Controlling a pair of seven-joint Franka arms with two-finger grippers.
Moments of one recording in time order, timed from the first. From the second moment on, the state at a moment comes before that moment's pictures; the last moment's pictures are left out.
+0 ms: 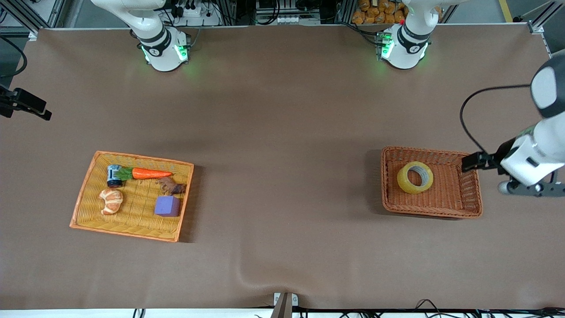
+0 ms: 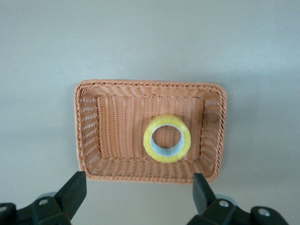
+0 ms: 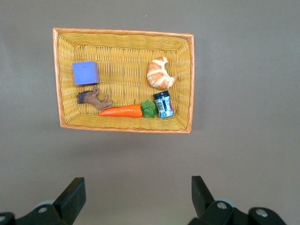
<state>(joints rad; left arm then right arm) 0.06 0.25 -0.11 -1.49 0.03 1.71 0.02 -0.03 -0.02 -0.09 -1.58 0.00 1.54 -0.02</state>
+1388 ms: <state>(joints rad) 0.05 0.10 -0.12 -1.49 0.03 1.55 0.02 -0.04 -0.02 -0.08 -1.58 0.00 1.54 -0.02</state>
